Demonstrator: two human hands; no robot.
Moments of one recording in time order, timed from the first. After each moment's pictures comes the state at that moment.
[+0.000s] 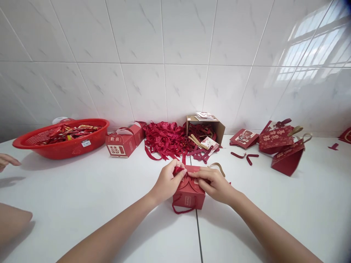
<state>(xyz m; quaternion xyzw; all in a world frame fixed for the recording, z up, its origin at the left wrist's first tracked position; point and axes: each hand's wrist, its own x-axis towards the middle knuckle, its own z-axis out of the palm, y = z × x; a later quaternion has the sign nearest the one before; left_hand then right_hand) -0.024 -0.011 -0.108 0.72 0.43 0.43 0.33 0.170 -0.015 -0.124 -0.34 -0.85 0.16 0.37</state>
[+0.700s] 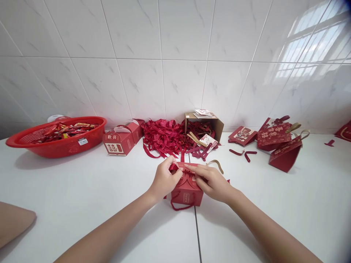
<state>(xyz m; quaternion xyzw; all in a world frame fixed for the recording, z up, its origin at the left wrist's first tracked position) -0.023 -0.011 -0.111 0.69 0.48 0.46 0.30 0.169 -0.019 -0.120 -0.34 -0.87 0.14 0.33</state>
